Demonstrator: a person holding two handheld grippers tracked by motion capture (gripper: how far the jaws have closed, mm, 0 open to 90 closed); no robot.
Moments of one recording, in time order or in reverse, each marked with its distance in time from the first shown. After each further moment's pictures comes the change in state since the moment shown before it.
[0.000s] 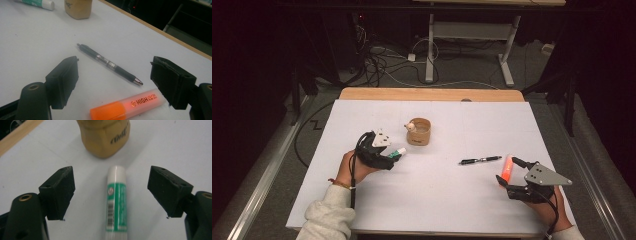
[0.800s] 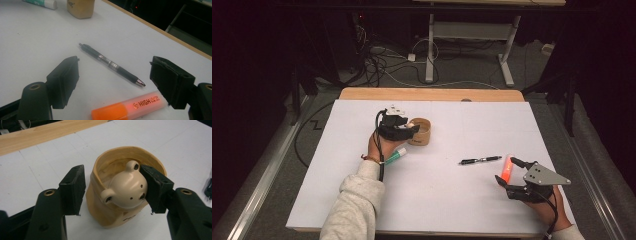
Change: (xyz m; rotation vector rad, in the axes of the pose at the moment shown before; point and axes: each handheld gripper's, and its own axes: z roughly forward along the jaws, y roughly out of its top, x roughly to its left) left arm 0.032 0.052 0.062 -0.175 -0.068 -0.366; right arm 0.000 0.000 0.002 0.003 0.010 -0.011
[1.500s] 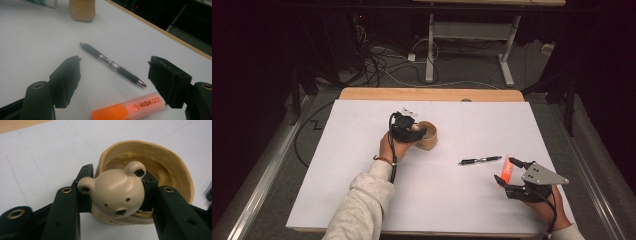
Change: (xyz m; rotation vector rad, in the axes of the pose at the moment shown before) left arm -0.031 0.008 0.023 0.107 0.042 -0.043; right arm 0.001 0.001 0.003 0.006 0.006 -0.011
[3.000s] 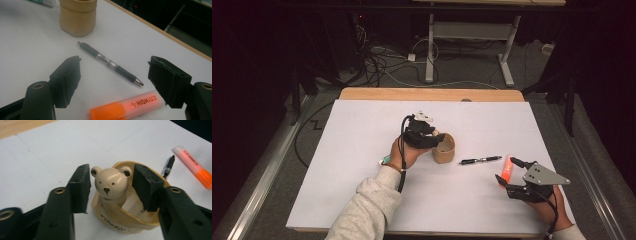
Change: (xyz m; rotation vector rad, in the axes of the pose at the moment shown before) left arm -0.045 0.011 -0.016 -0.029 -0.152 0.118; right arm -0.001 0.000 -0.002 0.004 -0.012 -0.006
